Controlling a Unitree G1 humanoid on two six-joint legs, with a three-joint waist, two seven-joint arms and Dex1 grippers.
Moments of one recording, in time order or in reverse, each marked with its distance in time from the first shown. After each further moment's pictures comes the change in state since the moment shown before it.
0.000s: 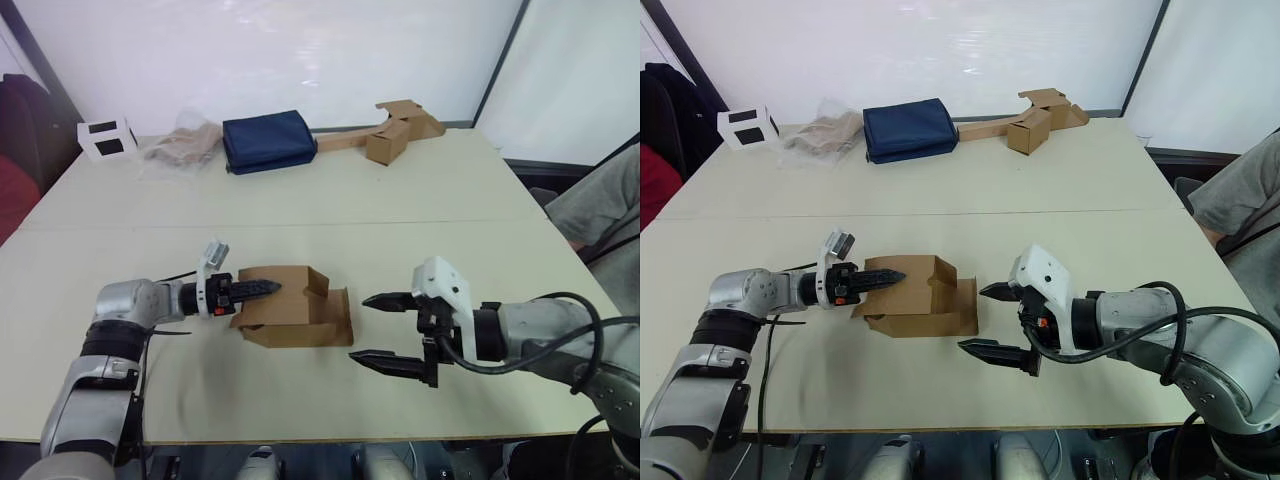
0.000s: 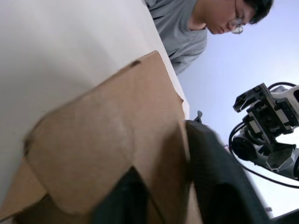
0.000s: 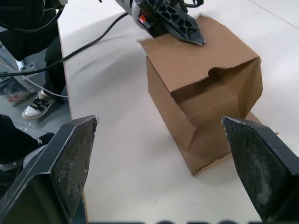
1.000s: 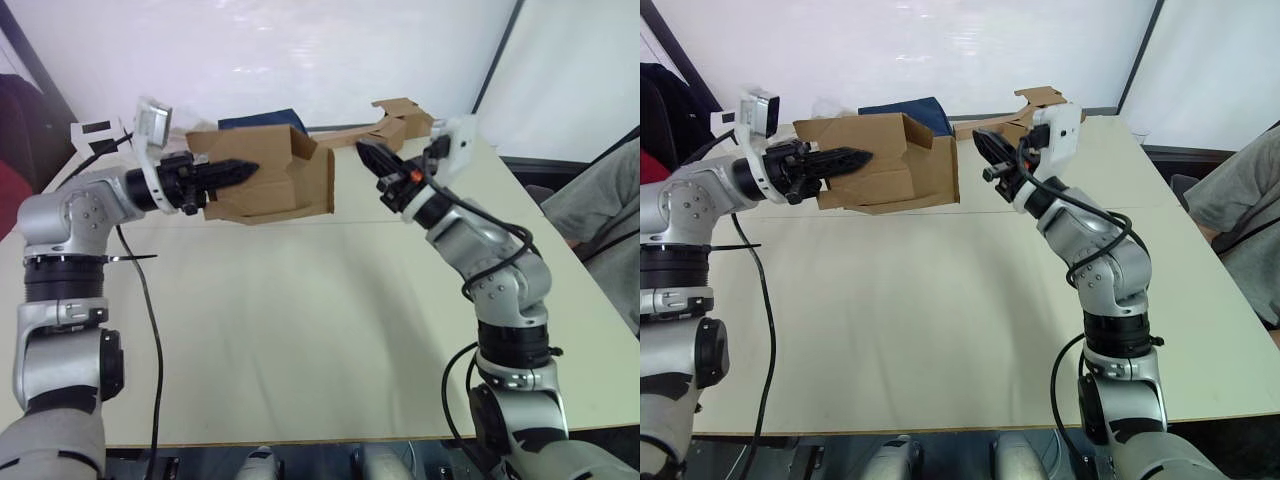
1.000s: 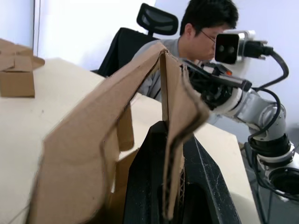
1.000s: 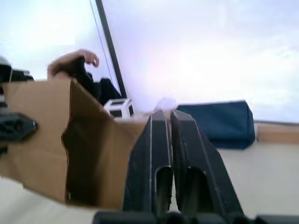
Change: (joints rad) left arm -0.315 0.121 0.165 -0.157 0.027 -0.262 0.035; right arm -0.455 0.576 -0.027 0.614 -0.325 -0.479 -0.329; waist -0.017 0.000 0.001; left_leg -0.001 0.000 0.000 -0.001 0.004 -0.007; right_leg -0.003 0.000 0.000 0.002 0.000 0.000
